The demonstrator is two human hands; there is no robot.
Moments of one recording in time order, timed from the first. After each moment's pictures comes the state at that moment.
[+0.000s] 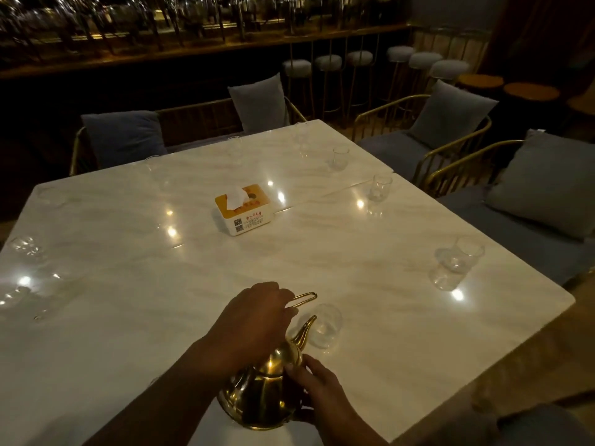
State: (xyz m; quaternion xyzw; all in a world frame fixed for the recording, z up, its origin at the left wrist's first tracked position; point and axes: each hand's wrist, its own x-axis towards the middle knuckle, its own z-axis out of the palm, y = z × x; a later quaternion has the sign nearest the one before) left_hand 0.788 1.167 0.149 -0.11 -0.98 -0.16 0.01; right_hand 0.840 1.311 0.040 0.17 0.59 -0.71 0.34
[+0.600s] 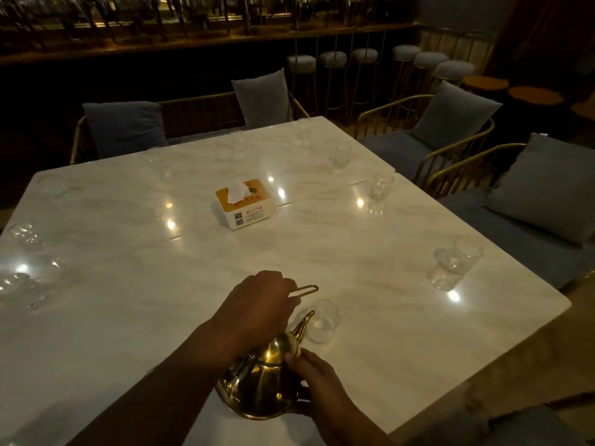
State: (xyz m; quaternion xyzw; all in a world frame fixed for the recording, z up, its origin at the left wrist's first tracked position) left_hand 0.778 1.172 0.148 -0.11 -0.98 -0.15 0.01; right_hand 0.836 1.313 0.045 0.18 0.59 -0.70 0.36
